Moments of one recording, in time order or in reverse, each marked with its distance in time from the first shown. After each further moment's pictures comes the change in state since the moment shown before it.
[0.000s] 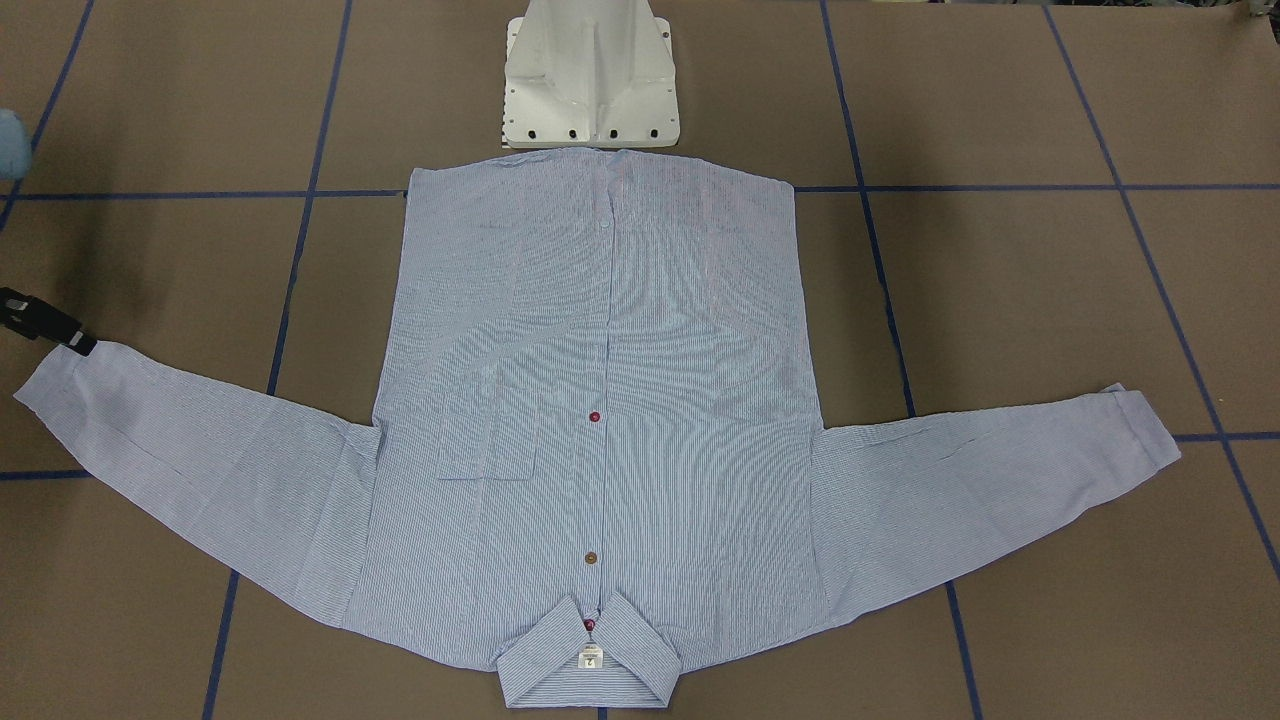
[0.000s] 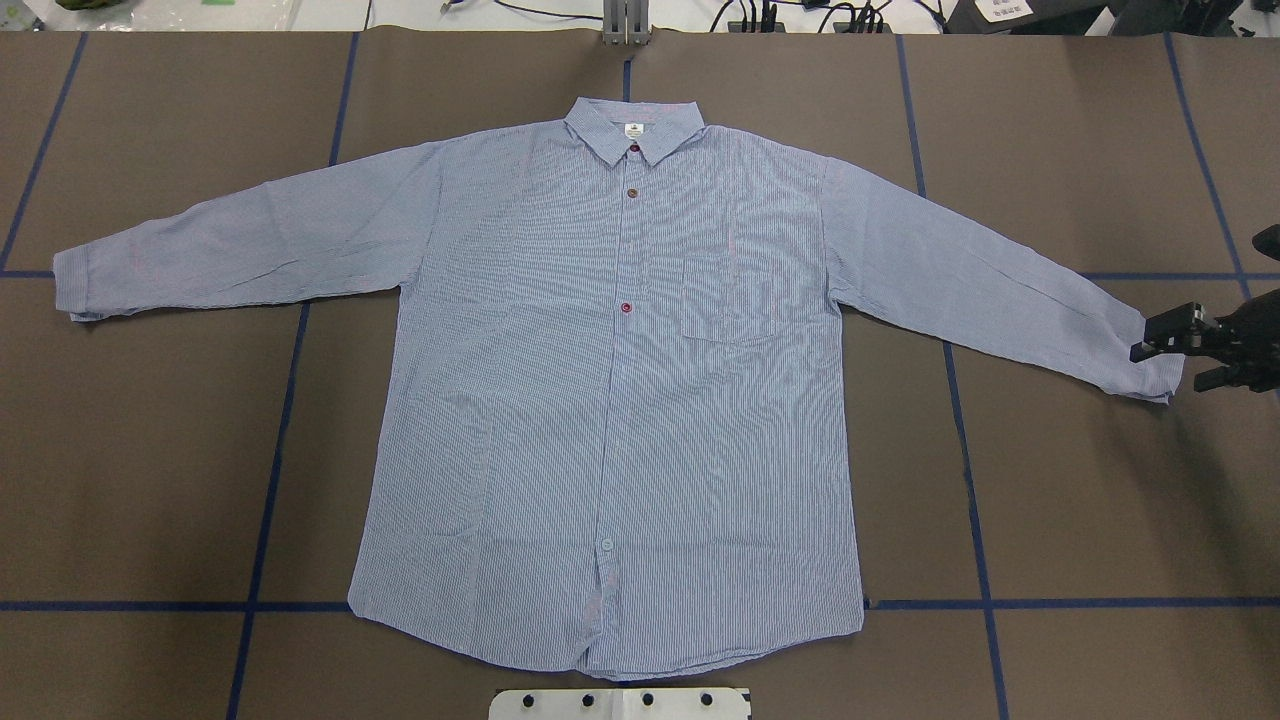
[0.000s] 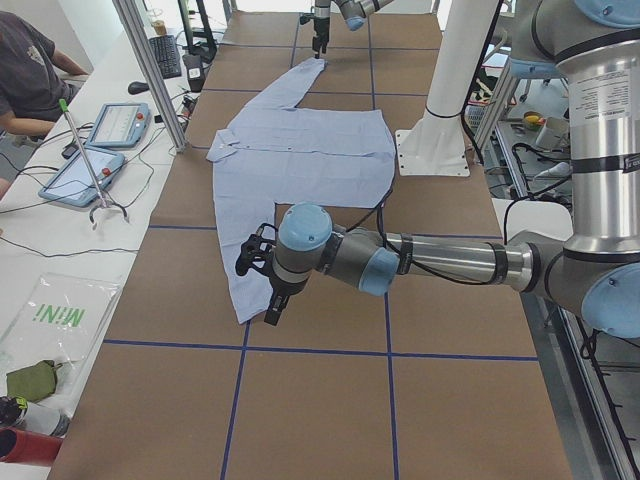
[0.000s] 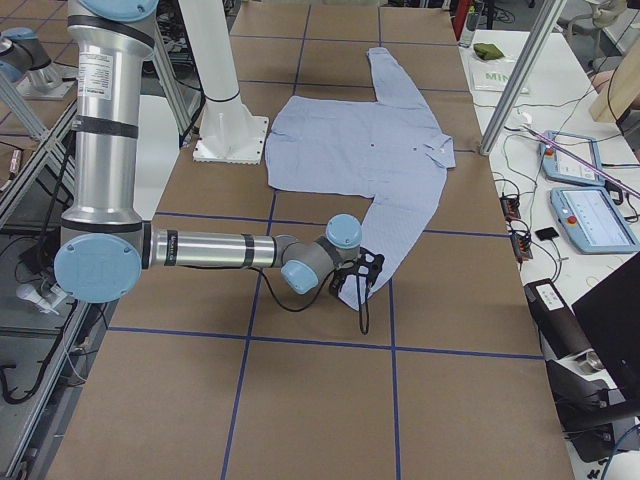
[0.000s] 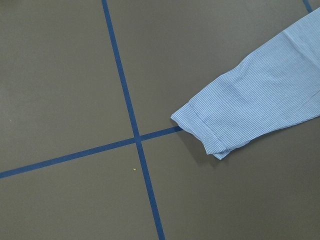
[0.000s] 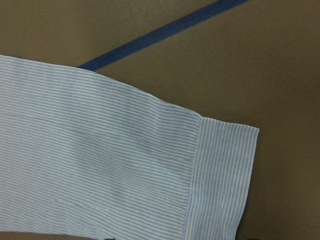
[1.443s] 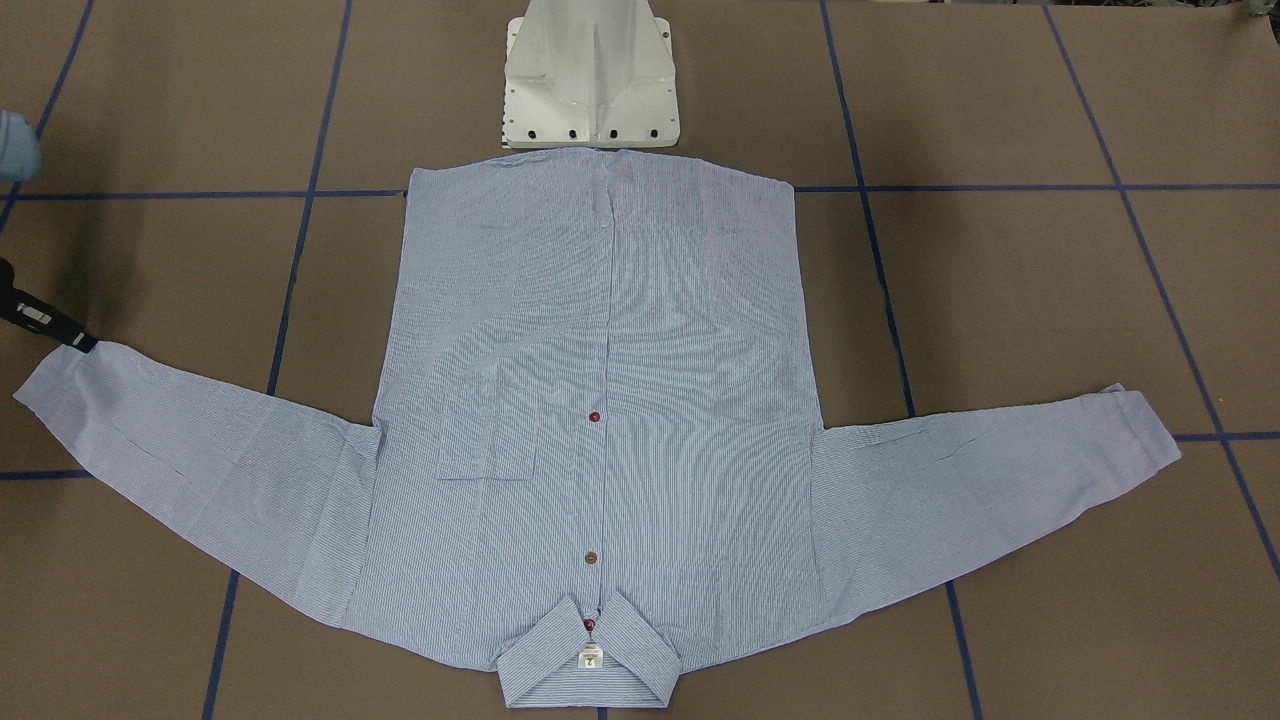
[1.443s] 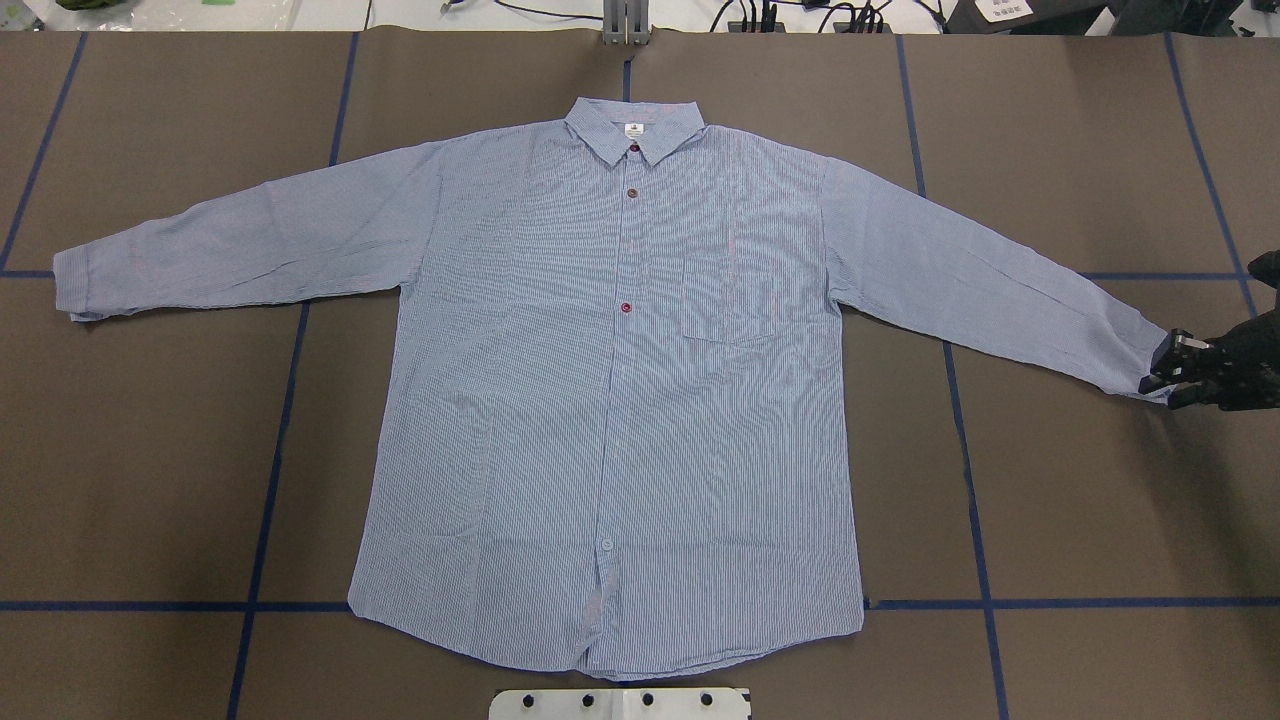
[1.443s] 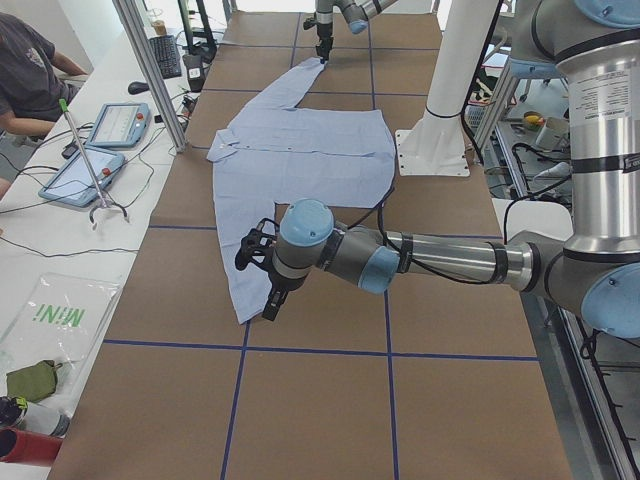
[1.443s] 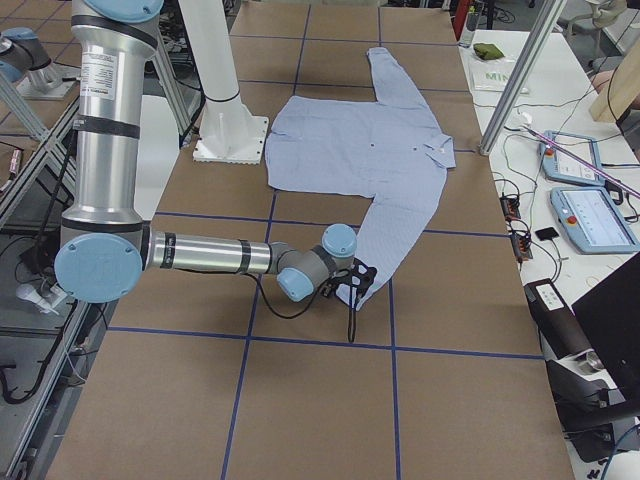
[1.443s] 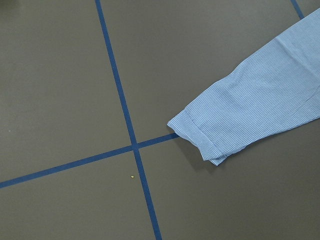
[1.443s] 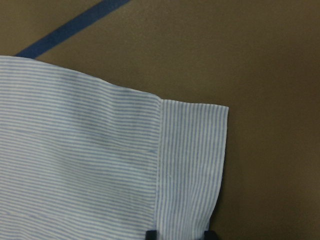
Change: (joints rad) left arm 0.000 0.000 -0.012 -0.024 0.001 -0.003; right arm -0.035 0.000 -0.040 0.007 -0.007 0.089
